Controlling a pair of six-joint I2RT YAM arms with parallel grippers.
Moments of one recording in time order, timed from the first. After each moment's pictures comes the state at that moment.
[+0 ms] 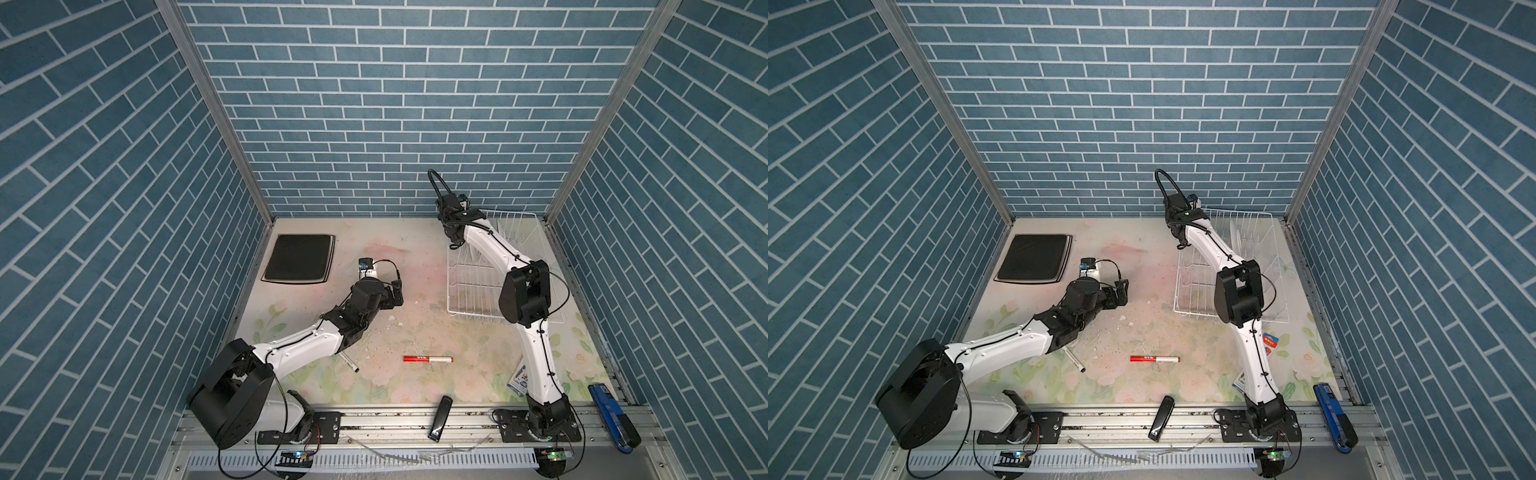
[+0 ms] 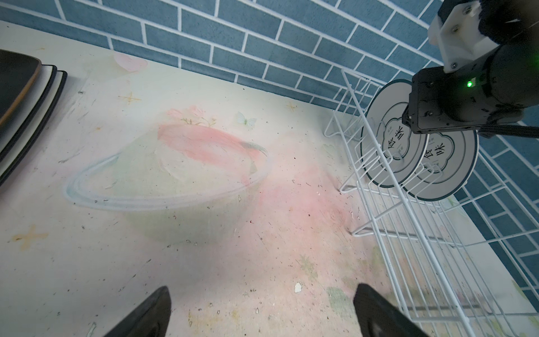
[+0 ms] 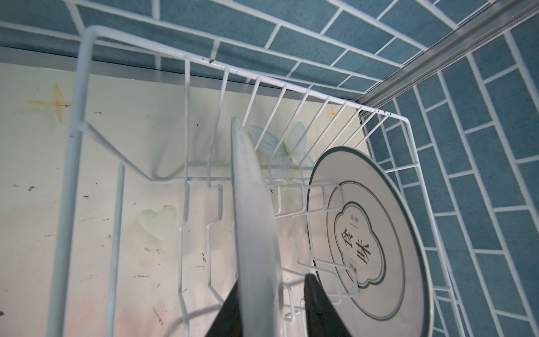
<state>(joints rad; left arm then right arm) -0.69 1.36 0.67 0.21 -0.29 -0.57 0.48 2.35 2.23 -0.93 0.76 0.24</state>
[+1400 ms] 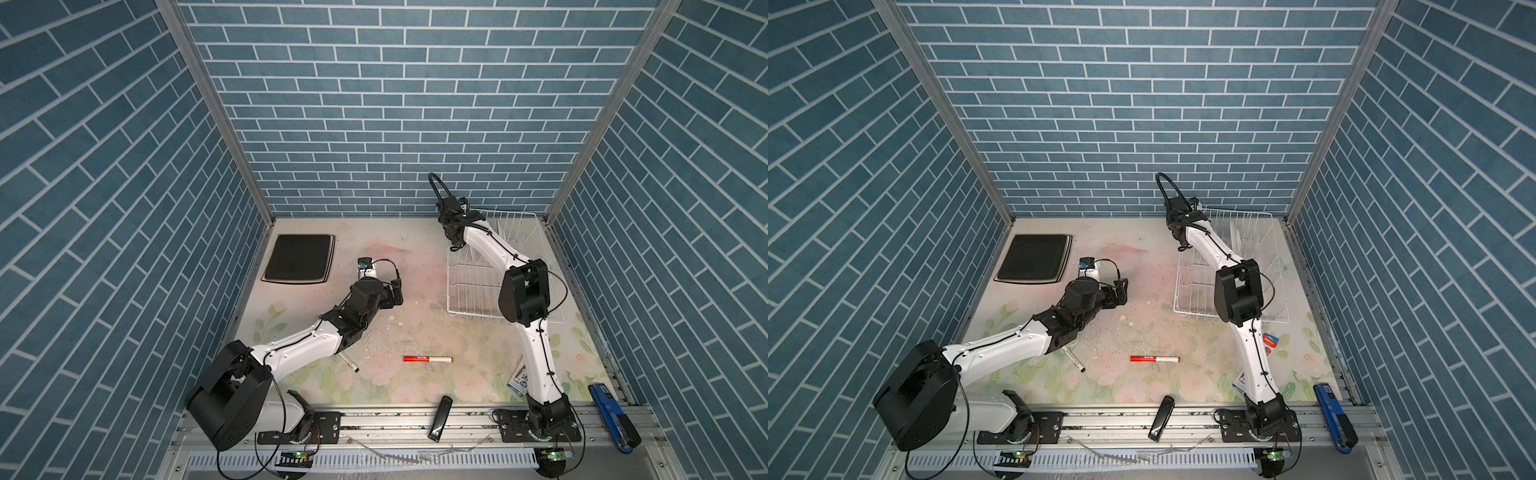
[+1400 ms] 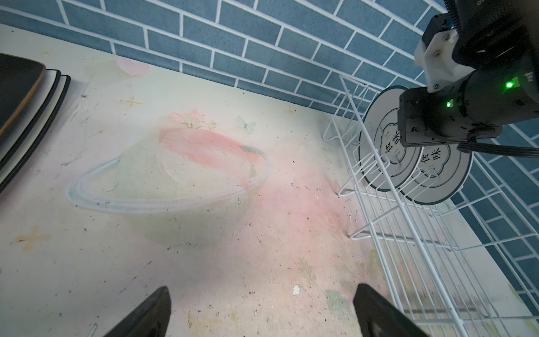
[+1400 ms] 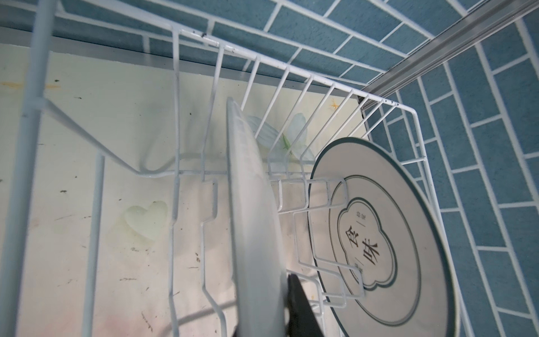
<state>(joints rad) -0.69 1.35 0.67 0.21 -0.29 -0.57 0.47 2.37 2.21 -0.92 0.77 0.24</state>
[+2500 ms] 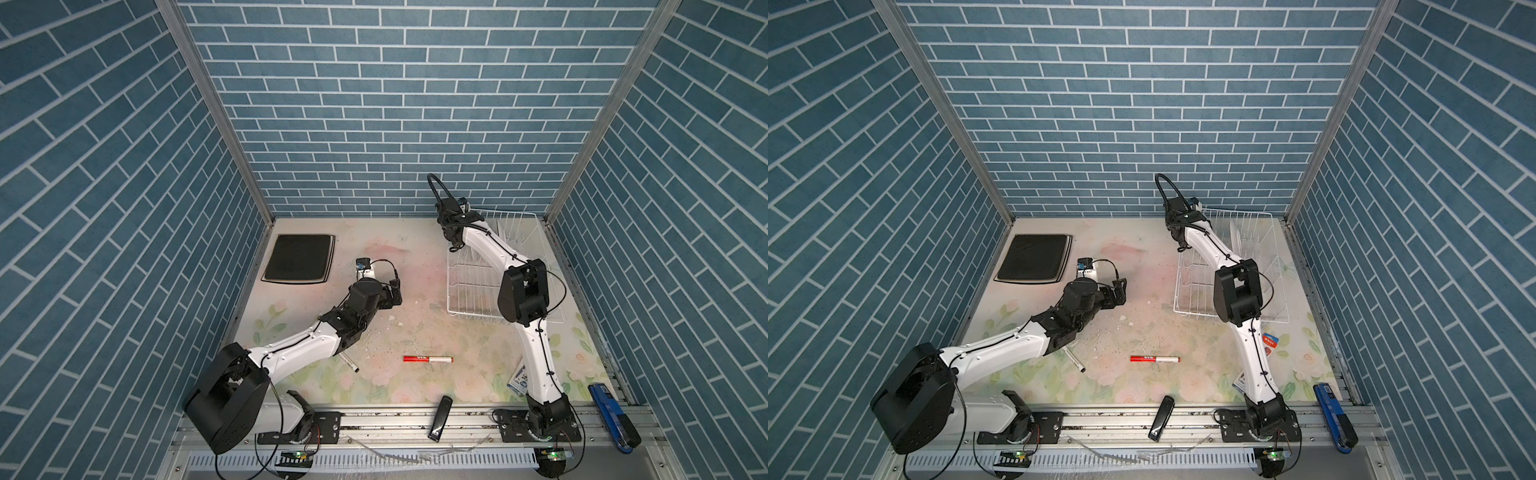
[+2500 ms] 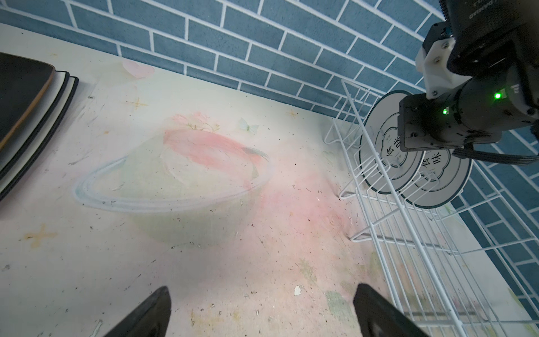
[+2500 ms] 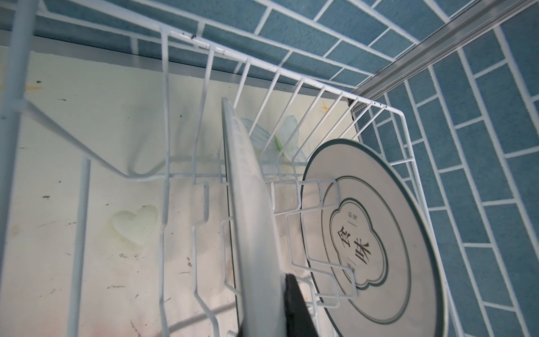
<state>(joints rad) -0.69 1.32 0.66 0.21 -0.31 -0.58 0.48 2.37 2.21 -0.92 0.81 0.24</state>
